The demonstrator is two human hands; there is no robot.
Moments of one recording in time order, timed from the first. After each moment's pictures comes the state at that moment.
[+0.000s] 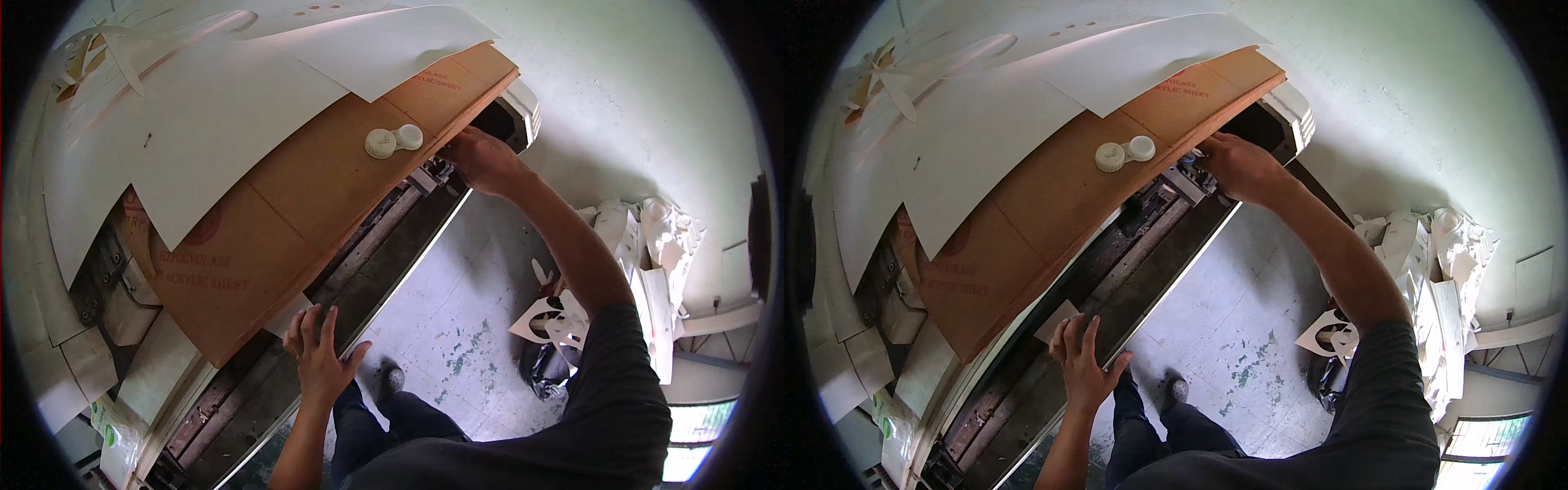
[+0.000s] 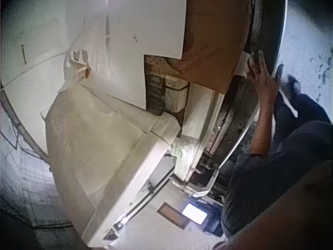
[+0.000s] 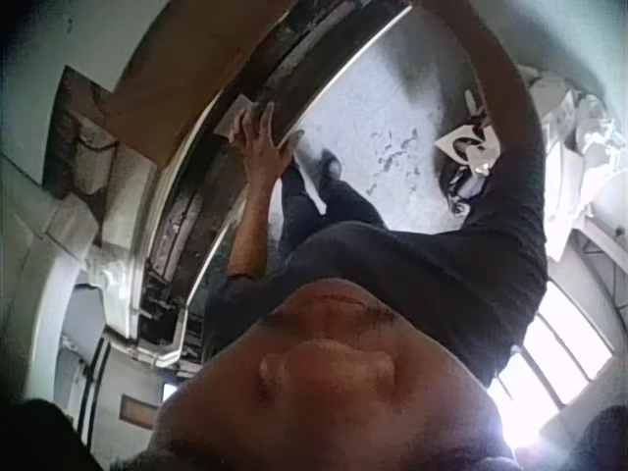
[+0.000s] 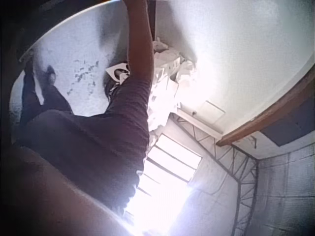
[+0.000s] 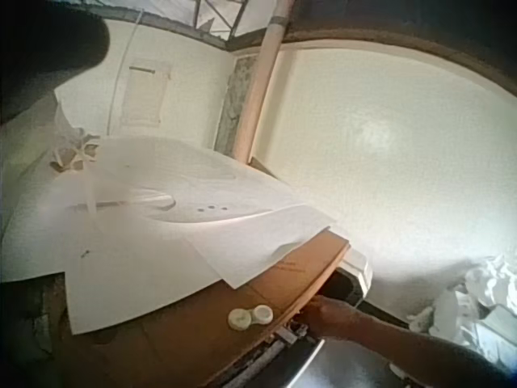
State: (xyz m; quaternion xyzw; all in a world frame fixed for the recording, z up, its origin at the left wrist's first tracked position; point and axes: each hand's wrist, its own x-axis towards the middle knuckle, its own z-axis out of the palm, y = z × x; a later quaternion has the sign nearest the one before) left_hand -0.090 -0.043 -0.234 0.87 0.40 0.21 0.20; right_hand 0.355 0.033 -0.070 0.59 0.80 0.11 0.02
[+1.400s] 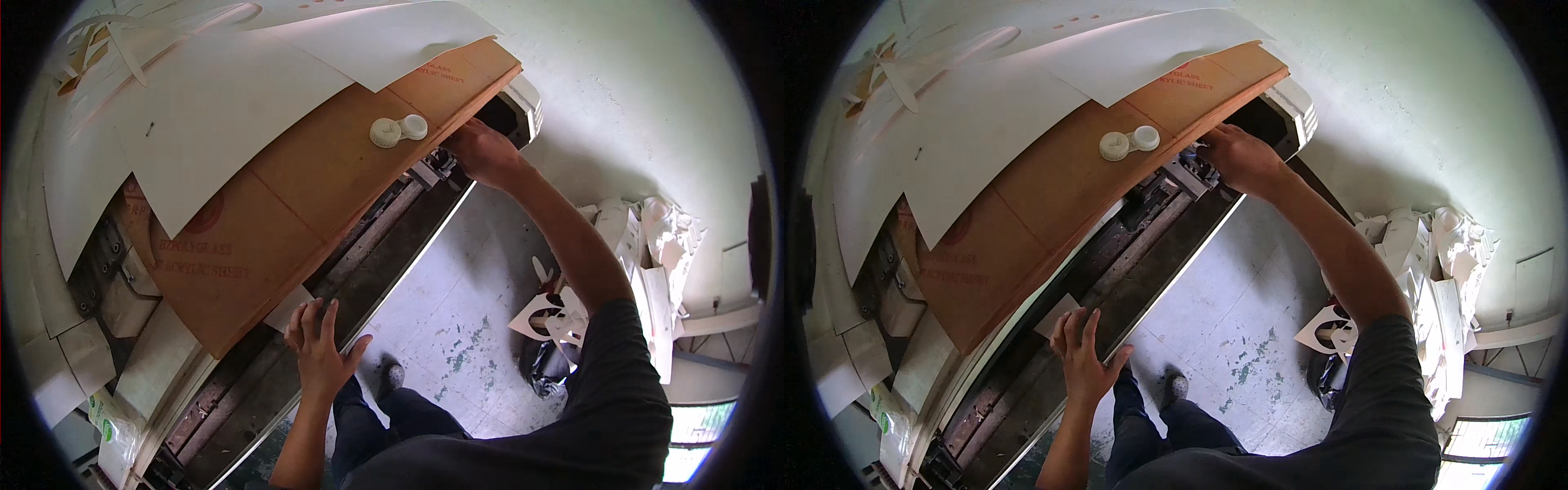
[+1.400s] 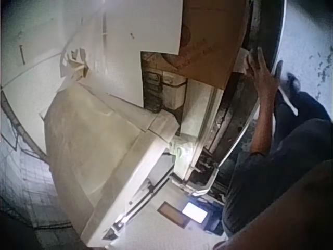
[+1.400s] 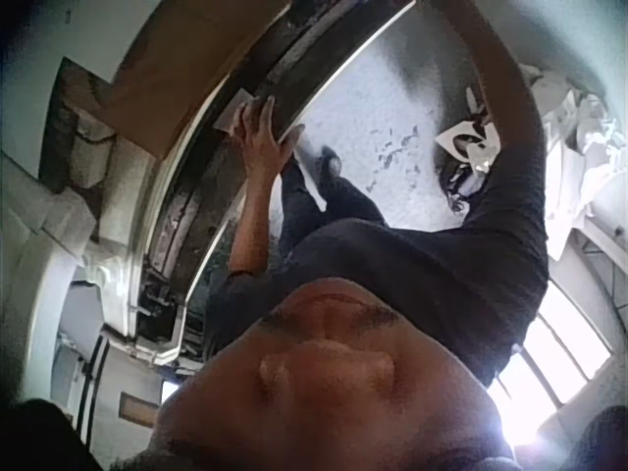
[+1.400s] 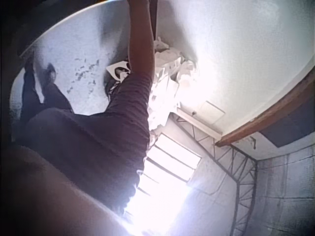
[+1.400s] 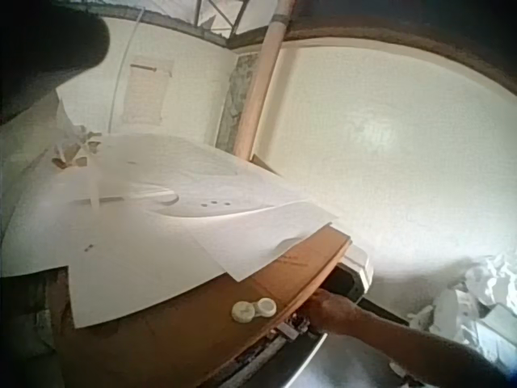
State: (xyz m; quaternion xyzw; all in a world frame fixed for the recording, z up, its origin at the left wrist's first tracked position) left_hand -0.089 -0.045 -0.238 0.86 0.41 0.21 0.21; right_hand 0.366 0.036 -0.081 0.56 0.81 0.16 -0.02
